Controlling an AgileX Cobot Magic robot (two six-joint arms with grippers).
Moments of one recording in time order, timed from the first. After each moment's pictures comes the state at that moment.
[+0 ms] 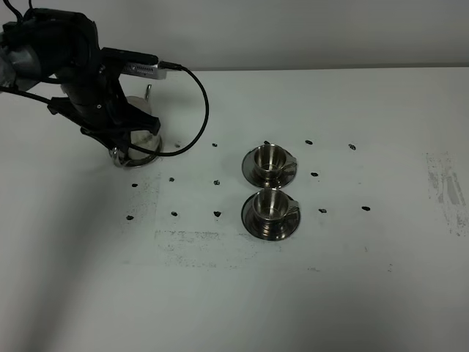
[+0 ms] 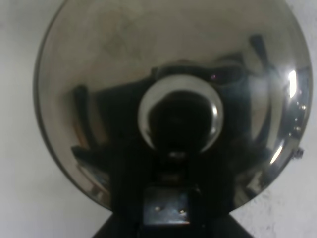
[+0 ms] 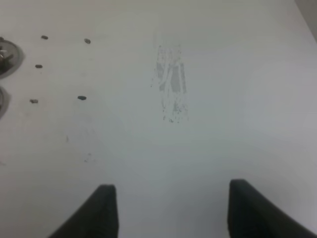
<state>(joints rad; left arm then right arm) -0.23 2.18 -1.74 0.02 0.96 0.08 -0.05 0.06 -0.52 0.04 1.11 -0.07</state>
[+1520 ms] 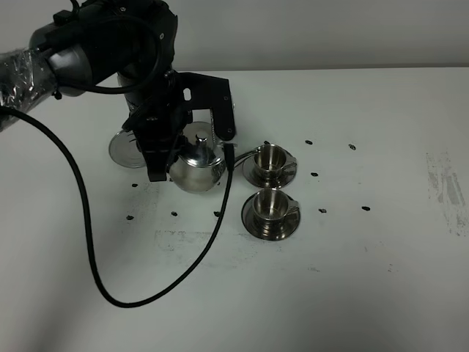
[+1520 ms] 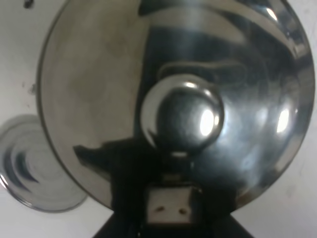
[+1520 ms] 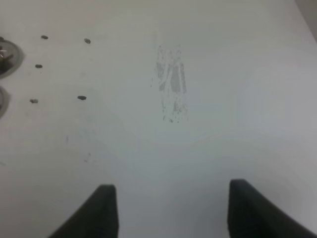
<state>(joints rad) -0.52 2.04 -1.74 0.13 1.15 1.01 -0.05 0.06 -0.52 0.04 1.11 -0.07</state>
